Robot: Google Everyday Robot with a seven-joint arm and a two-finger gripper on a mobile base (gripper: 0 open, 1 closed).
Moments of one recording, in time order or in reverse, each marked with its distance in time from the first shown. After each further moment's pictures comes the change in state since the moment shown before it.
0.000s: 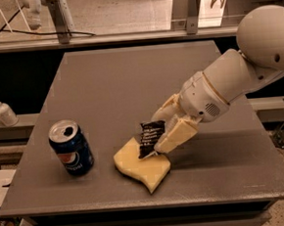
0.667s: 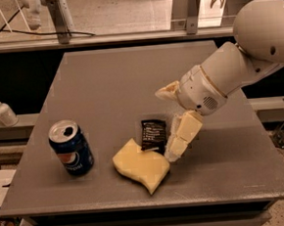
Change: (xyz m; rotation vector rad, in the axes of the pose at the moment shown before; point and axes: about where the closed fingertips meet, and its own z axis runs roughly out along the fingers) arm -0.006 -0.012 -0.003 0.011 0.014 -0.030
